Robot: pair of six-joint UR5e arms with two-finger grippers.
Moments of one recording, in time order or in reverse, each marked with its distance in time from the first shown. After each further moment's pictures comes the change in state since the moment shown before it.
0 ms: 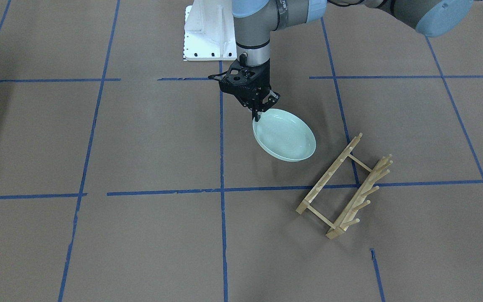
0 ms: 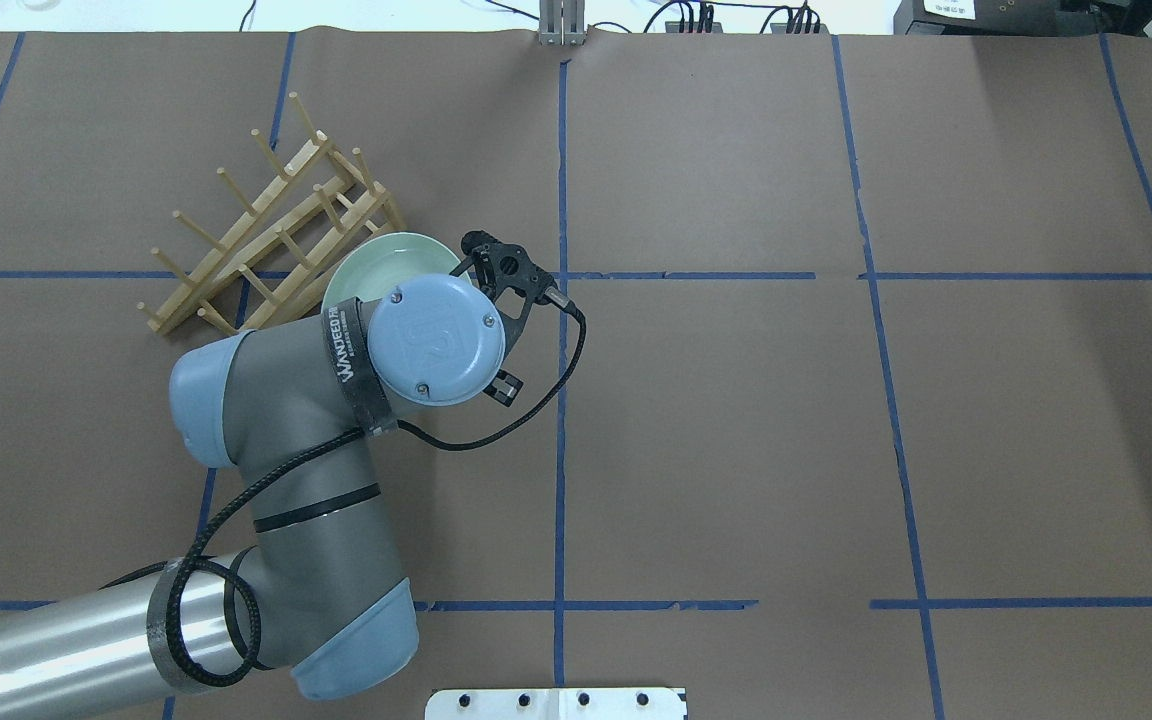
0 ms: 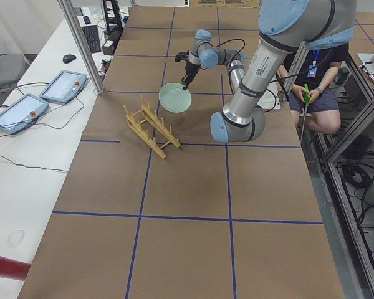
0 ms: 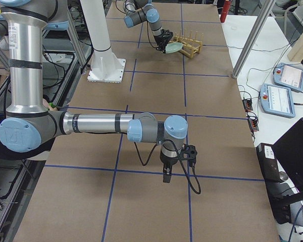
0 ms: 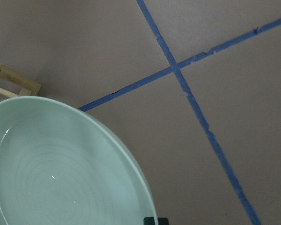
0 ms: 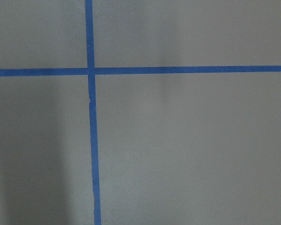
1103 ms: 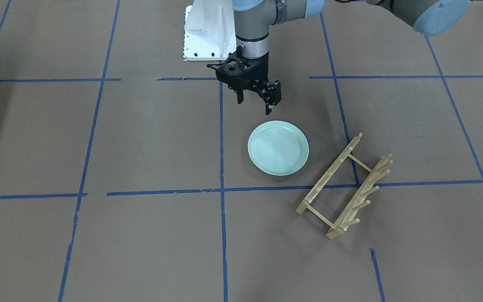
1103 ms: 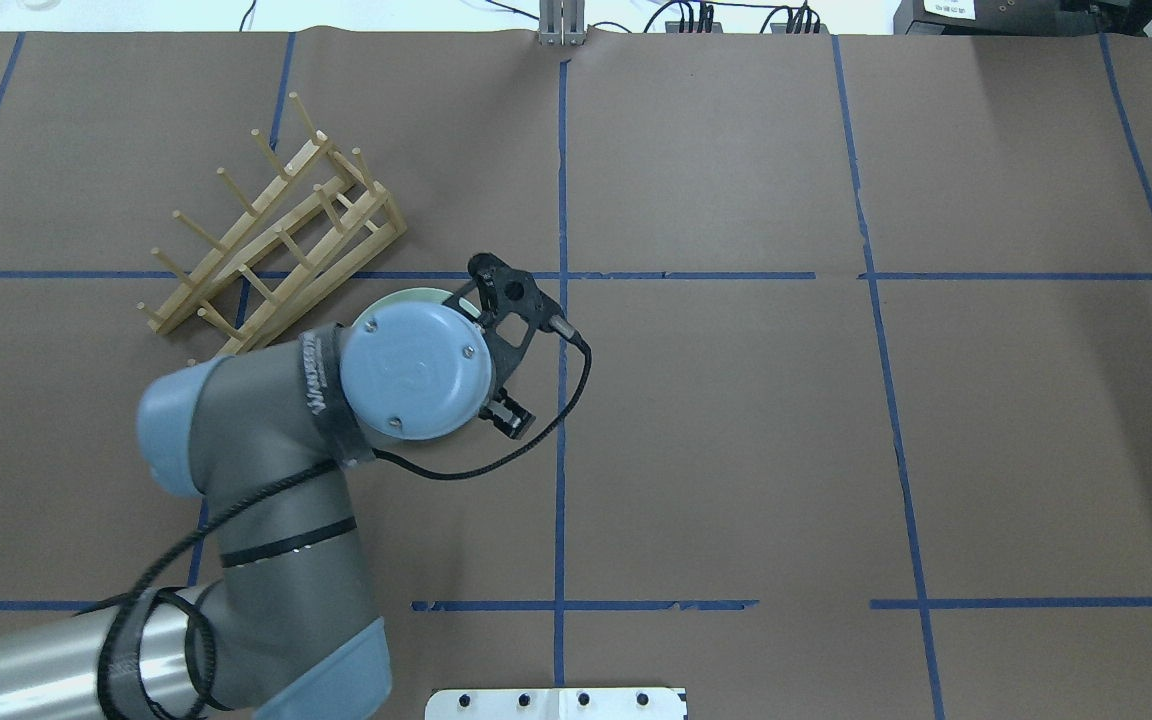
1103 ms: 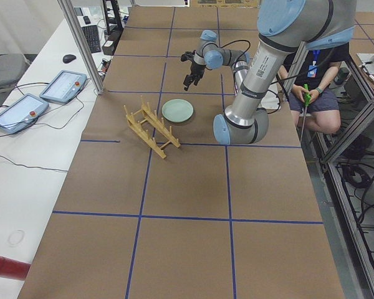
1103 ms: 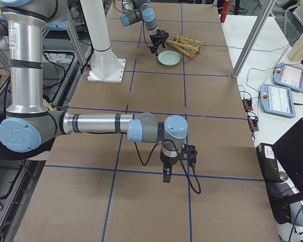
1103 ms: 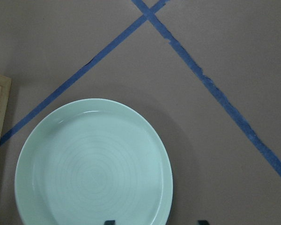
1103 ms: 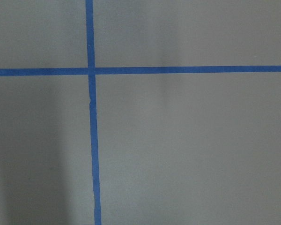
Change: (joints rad) left arm 0.003 0.023 -0.114 -0.002 -0.011 0.039; right arm -0.001 0.000 0.000 0.000 0.000 0.000
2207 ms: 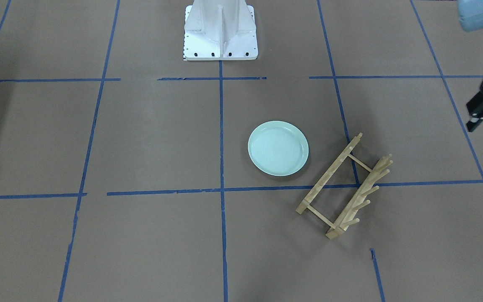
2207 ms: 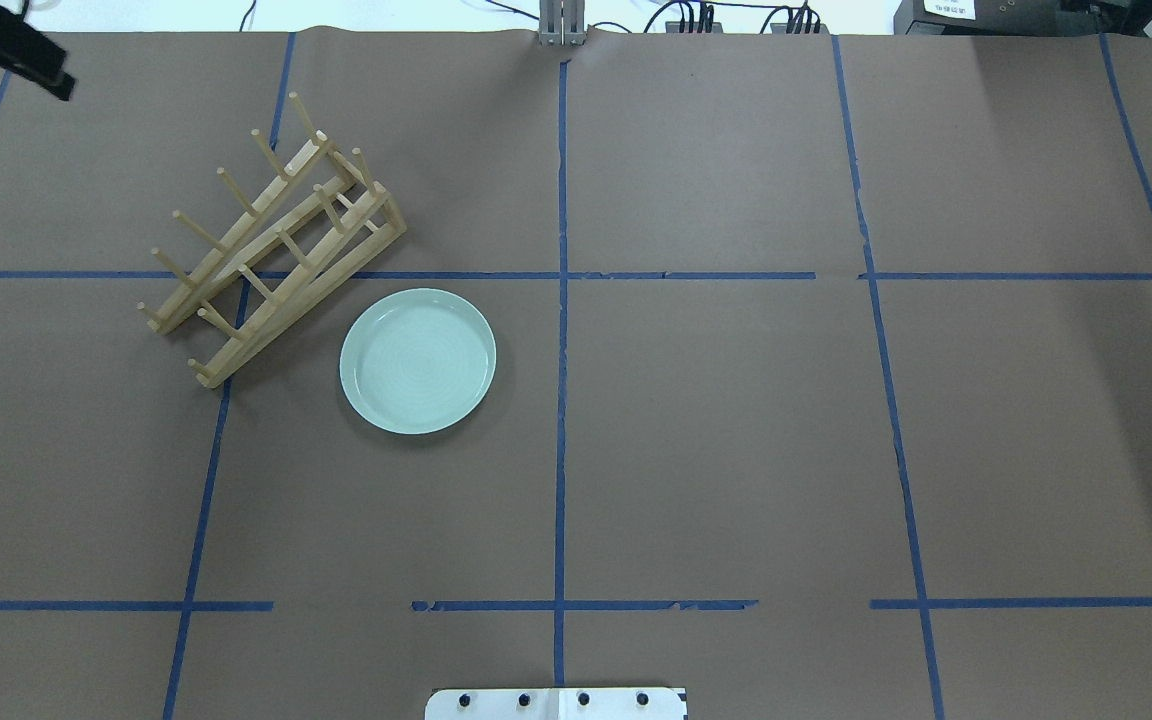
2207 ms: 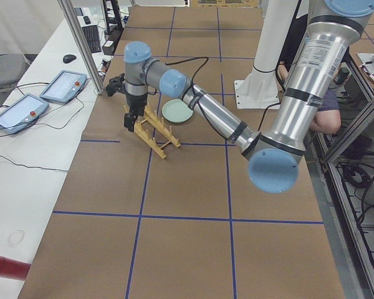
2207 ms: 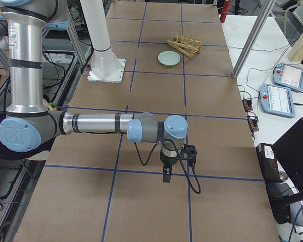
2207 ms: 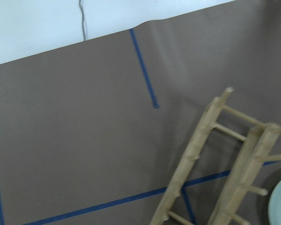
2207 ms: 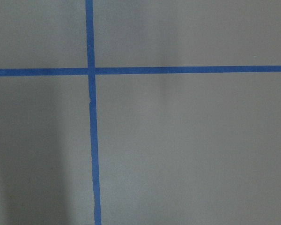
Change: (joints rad) left arm -0.970 0.456 0.057 -0.045 -0.711 0.526; right arm 0.001 0.000 0.000 0.000 0.000 0.000
